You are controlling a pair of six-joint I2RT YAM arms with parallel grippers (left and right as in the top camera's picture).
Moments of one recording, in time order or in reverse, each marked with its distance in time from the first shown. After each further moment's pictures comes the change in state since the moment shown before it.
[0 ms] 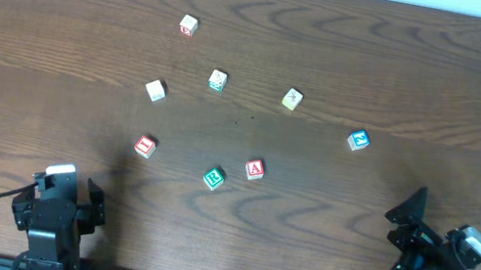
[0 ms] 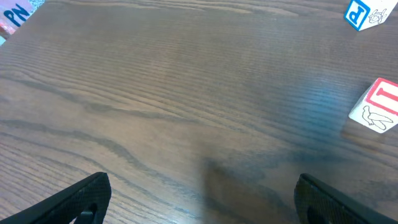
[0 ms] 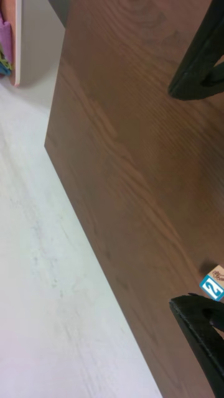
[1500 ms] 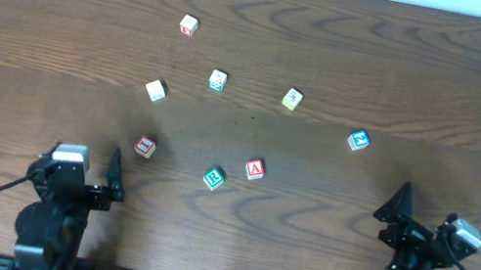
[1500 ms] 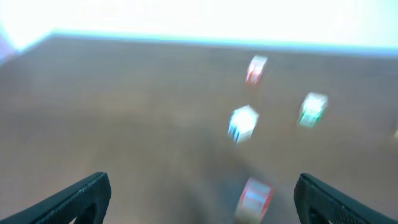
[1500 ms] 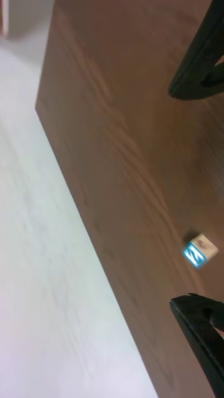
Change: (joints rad) left arm 0.000 0.000 -0.010 0.441 0.323 -0.014; right arm 0.000 0.000 0.000 0.003 -0.165 0.000
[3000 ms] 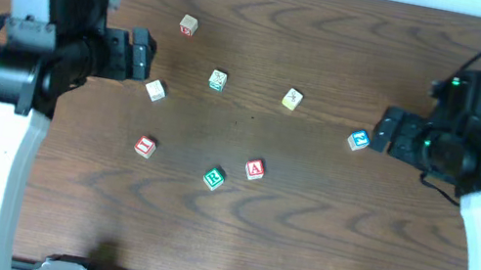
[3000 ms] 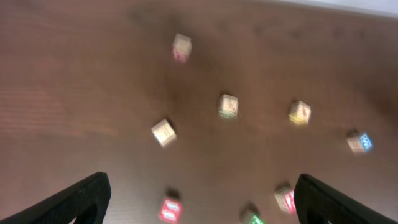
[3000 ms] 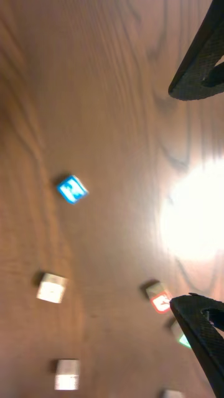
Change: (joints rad) left arm 0.000 1.359 1.287 -0.585 0.293 -0.040; right arm 0.100 1.355 1.348 -1.022 -0.286 -0.042
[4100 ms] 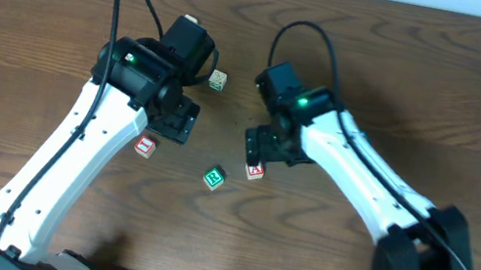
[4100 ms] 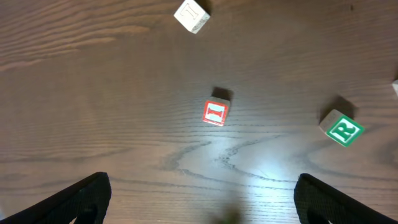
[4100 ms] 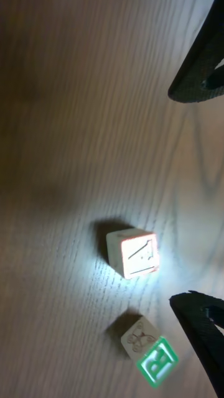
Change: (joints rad) left arm -0.431 0.166 0.005 -0.344 -0.546 -0.075; right arm 0.550 0.480 -0.029 0.175 0.084 0.081
